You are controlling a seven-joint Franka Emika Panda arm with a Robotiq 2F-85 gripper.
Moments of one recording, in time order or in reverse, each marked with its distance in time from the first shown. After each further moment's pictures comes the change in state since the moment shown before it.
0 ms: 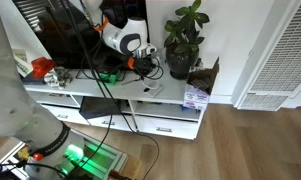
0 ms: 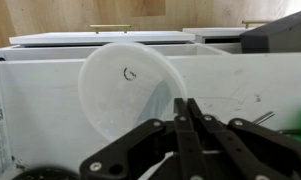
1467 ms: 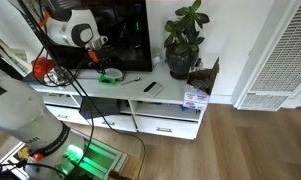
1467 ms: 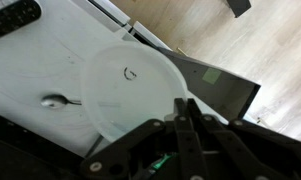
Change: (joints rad) arm 0.312 -0.342 0.150 -0.306 0.025 -0.010 -0.231
